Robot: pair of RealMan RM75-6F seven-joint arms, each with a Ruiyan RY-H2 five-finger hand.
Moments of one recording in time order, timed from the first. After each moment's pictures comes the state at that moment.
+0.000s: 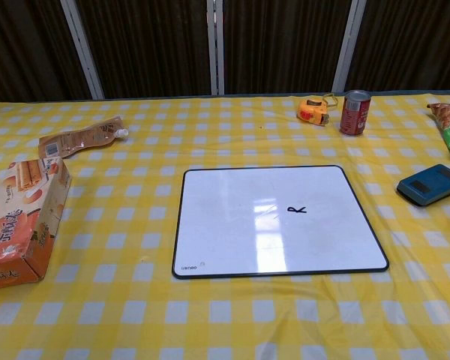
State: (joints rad) left arm -0.09 -1.15 0.00 -1.64 1.58 1.50 0.19; right arm 0.07 -1.29 0.01 -1.46 -1.68 1.58 -0.13
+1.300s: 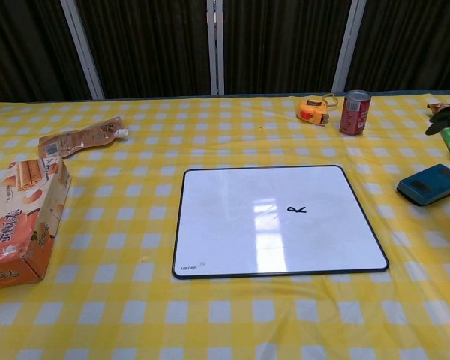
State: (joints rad) left arm -0.11 -1.15 -0.02 -1.63 1.53 1.46 0.19; right arm 0.42 -1.25 0.12 -1.43 -1.52 1.05 -0.25
